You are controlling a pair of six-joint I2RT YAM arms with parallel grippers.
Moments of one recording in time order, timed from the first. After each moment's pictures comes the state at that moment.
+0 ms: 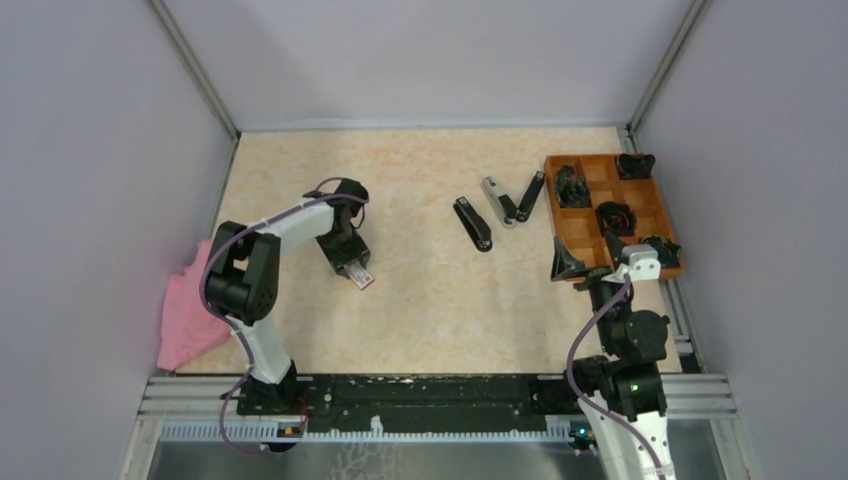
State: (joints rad) left arm -0.36 1.84 1.20 -0.80 -0.15 -0.93; right arm 0.16 0.06 0.40 -0.10 0.04 0.04
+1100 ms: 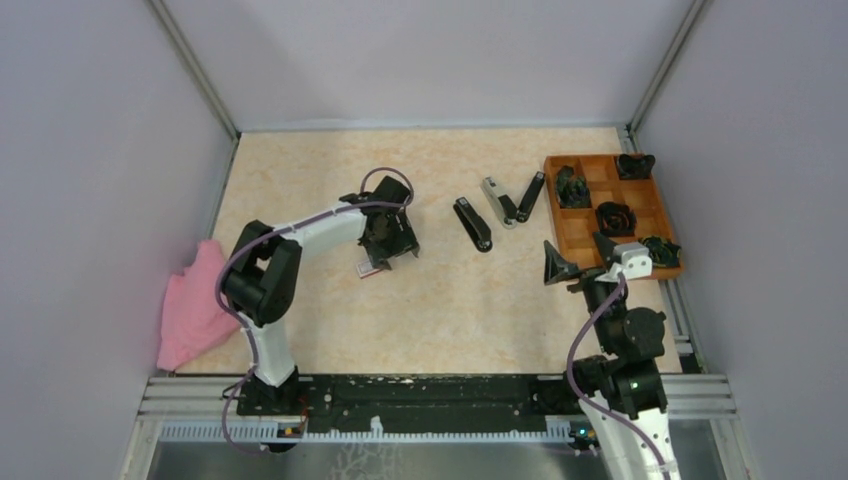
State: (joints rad) left arm -0.59 1.91 1.31 -0.63 -0.04 -0.95; right arm 0.20 0.05 0.39 -0.10 0.00 0.05
